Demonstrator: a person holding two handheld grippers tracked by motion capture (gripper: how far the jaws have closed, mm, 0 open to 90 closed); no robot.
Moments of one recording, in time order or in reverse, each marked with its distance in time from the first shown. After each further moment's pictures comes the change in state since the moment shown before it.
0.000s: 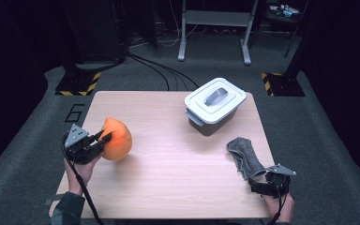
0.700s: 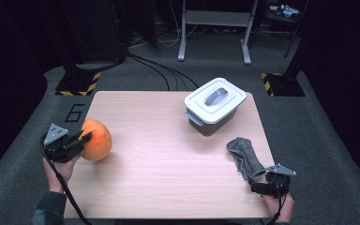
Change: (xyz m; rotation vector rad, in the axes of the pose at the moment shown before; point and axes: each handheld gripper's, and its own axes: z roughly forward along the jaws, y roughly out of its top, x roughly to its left) left arm 0.053 -0.008 -0.017 0.061 0.094 -0.001; right arm 0.000 0.000 0.000 -0.001 -0.002 0.002
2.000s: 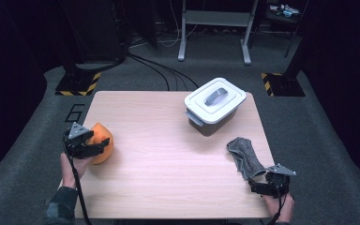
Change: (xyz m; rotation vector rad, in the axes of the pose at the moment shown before) left arm -0.020 -0.007 0.048 0.113 -0.048 0.031; right arm 0.000 0.000 0.000 -0.001 0.006 -0.006
